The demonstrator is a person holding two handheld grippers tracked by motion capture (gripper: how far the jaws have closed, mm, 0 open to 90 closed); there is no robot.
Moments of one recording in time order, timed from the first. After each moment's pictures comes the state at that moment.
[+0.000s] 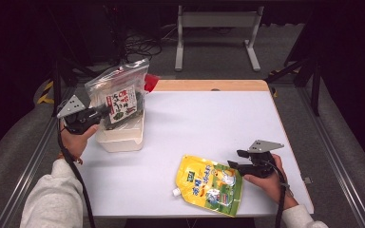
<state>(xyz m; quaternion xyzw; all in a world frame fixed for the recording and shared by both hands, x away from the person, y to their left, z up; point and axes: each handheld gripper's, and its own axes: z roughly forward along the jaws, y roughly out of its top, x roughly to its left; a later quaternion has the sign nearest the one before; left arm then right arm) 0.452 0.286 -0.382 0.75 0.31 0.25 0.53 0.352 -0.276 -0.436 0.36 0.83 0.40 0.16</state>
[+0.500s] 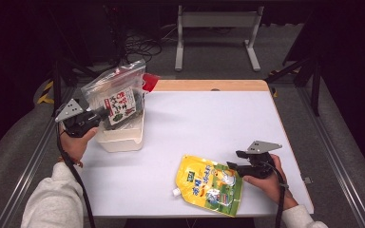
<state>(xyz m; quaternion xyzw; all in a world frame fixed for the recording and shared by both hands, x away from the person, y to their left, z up) 0.448 0.291 -0.393 0.73 0.32 0.24 0.55 0.351 -0.272 -0.435 0.35 0.84 0.39 0.16</state>
